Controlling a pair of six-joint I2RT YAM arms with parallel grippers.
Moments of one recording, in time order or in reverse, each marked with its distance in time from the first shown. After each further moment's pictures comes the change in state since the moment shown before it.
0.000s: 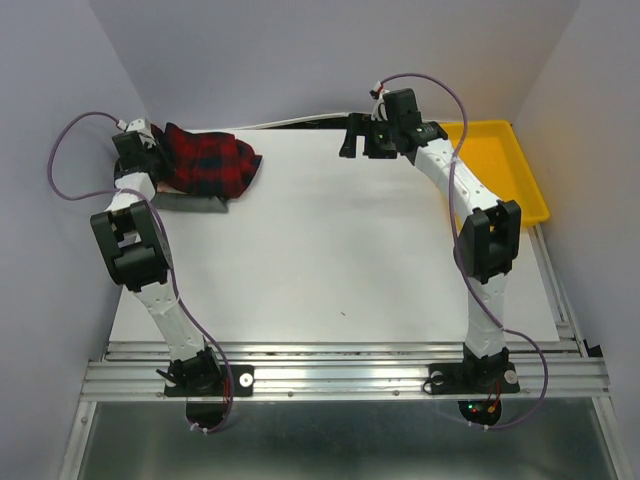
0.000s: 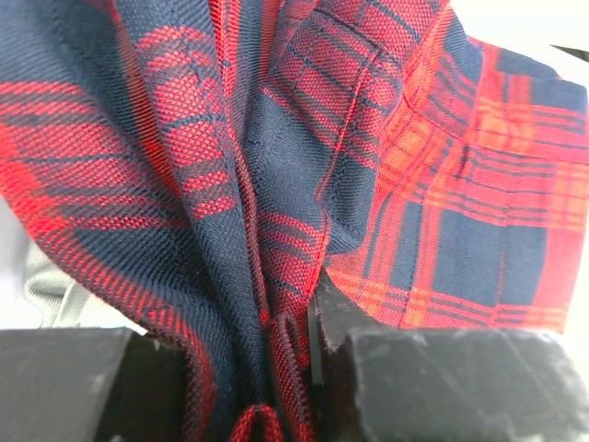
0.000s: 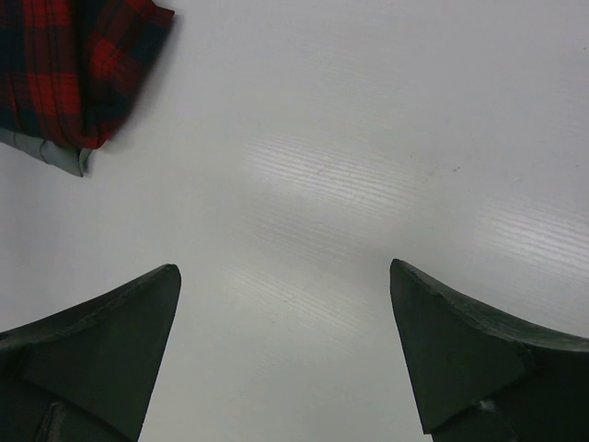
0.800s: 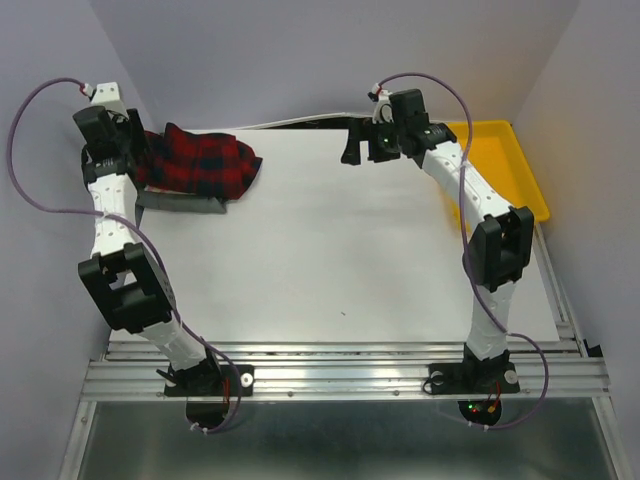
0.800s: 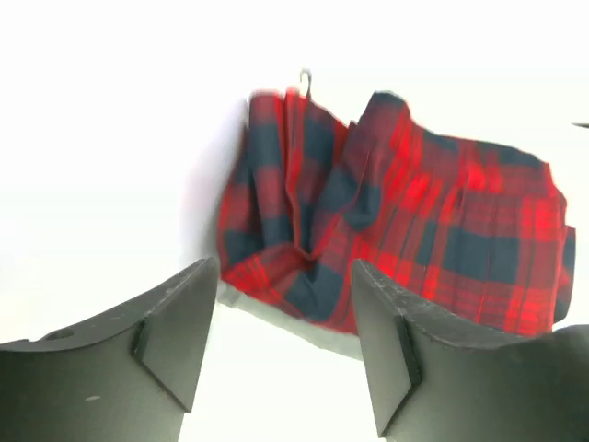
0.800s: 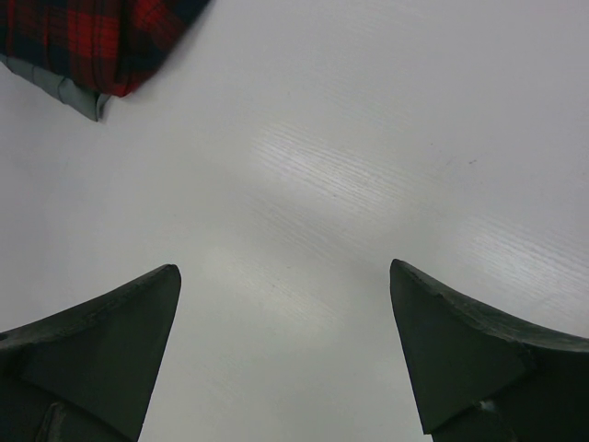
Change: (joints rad) left arm 0.020 -0.362 -0.043 -0.106 -0.147 0.209; right arm 0.000 -0.090 -0.080 -0.007 -0.082 -0.112
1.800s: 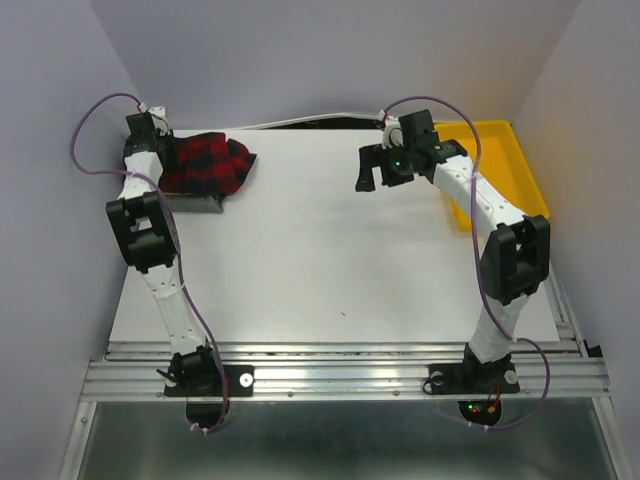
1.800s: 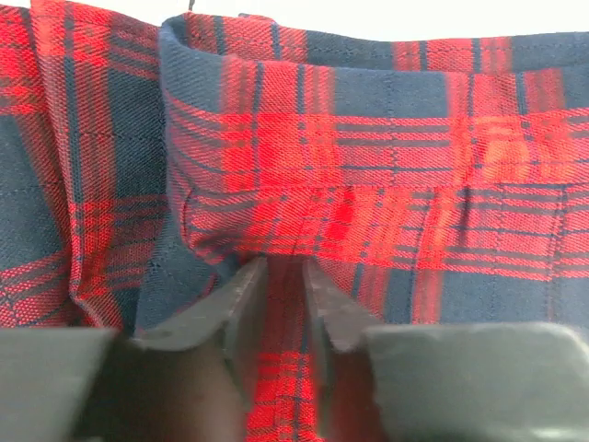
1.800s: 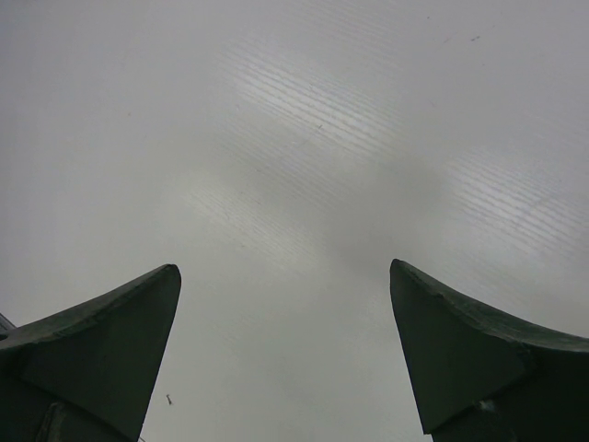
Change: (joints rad) left arm -0.082 0.603 0.454 -0.190 -0.006 0.043; right arm -0.027 -0.137 -0.267 -0.042 -0.037 -0.116
